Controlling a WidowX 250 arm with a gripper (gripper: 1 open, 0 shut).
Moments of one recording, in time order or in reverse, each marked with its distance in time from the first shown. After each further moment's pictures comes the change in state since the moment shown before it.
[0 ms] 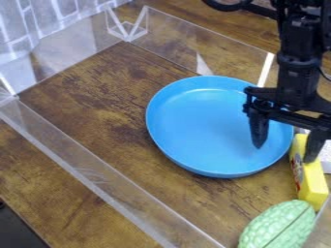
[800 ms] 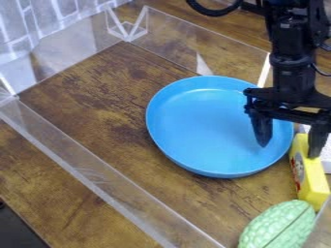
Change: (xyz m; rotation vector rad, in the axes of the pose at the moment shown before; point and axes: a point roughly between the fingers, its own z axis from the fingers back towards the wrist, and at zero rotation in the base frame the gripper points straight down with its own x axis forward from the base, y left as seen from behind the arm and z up) arm 0.011 0.008 -0.007 -0.046 -0.046 -0.002
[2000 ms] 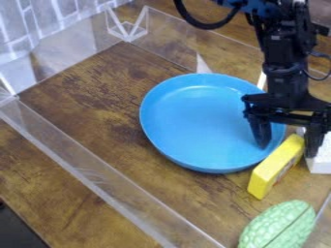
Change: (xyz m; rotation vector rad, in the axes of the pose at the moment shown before) arm 0.010 0.013 -0.022 -0.022 -0.023 0.003
